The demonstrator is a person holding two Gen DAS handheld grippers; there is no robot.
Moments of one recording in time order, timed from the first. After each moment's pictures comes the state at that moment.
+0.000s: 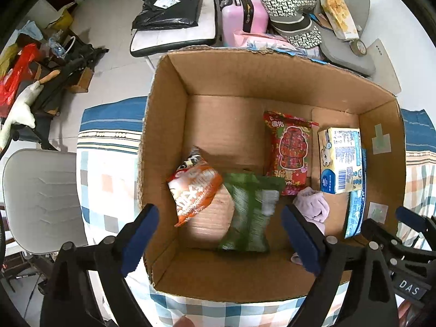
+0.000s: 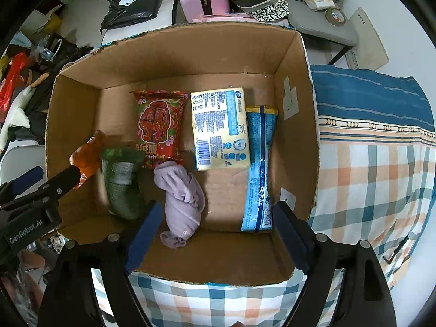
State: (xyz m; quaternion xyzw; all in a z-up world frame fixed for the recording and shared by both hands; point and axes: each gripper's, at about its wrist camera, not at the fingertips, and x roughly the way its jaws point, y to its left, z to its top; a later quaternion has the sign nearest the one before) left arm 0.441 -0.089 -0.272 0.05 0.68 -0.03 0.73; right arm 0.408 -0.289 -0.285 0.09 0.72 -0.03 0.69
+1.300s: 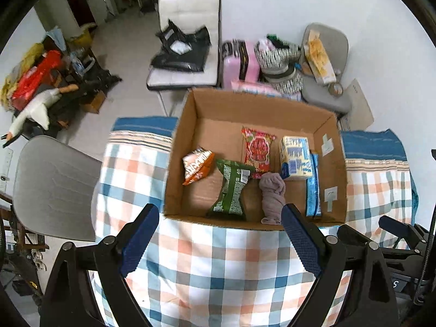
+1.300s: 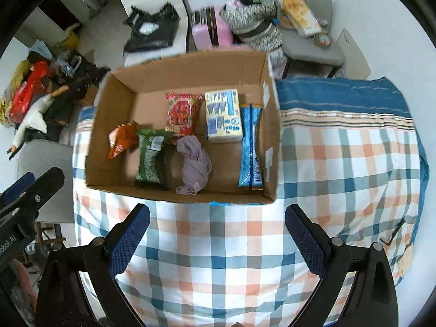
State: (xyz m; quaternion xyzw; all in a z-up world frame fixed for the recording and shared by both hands) left arm 0.314 -0.080 -0.140 0.01 0.57 -0.03 0.82; right arm 0.298 -0.282 -0.181 0.09 0.64 -0.02 0.77
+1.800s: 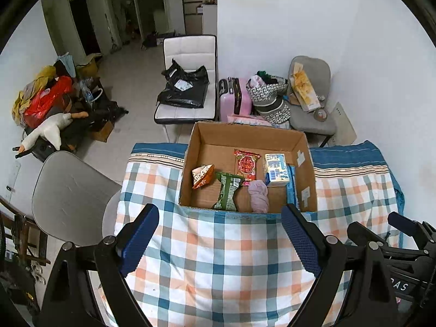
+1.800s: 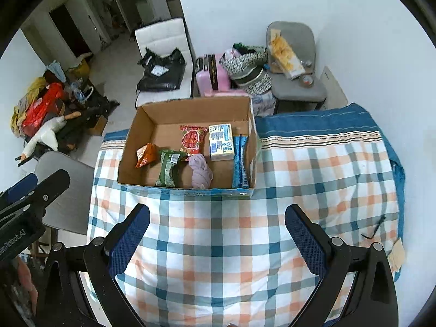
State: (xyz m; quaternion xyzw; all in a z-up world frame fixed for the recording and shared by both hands) left arm 0.216 -0.075 -0.045 0.01 0.49 -0.04 0.87; right arm 0.188 -0.273 -0.063 0.08 0.54 -0.03 0.84
